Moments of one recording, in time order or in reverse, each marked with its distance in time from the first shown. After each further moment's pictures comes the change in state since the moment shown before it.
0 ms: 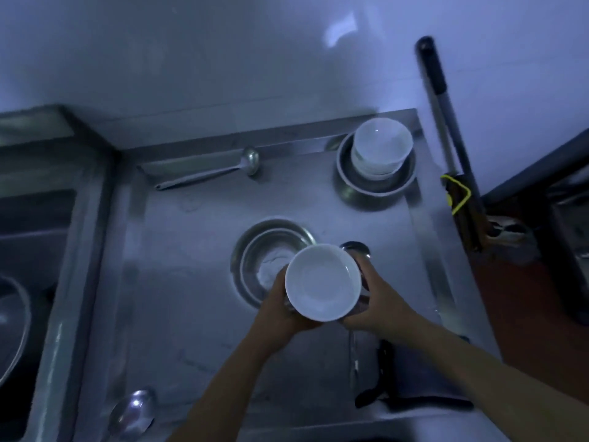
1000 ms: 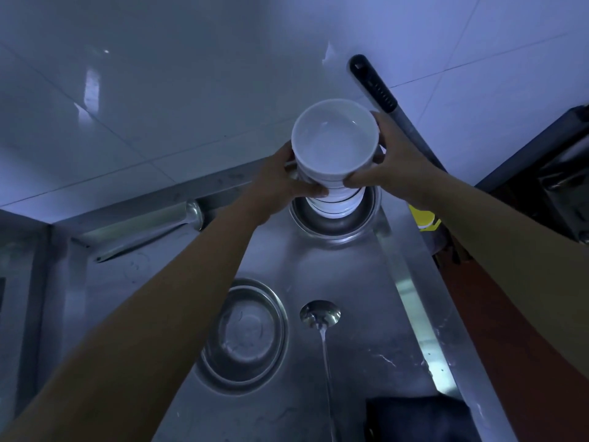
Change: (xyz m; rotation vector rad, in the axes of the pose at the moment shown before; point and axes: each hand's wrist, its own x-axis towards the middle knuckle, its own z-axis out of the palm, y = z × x) left_hand 0.282 0.193 0.031 0.157 -0.144 0.132; right_hand 0.169 -0.048 -0.235 0.122 0.328 -0.137
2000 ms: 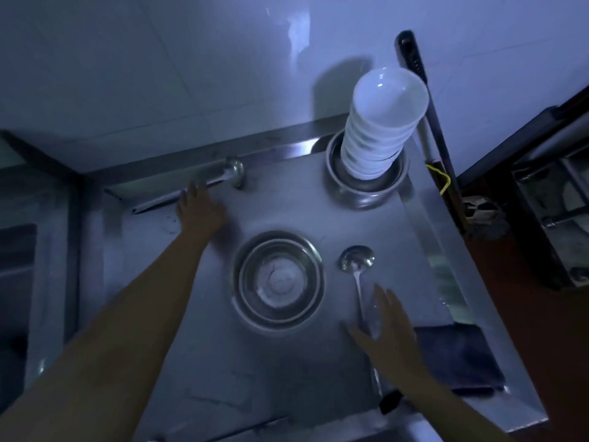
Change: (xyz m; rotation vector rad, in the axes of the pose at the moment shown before) left_hand -0.106 -0.199 -0.158 0.787 0.370 -0.357; right_hand -0.284 0.080 0.220 -0.522 0.143 0.528
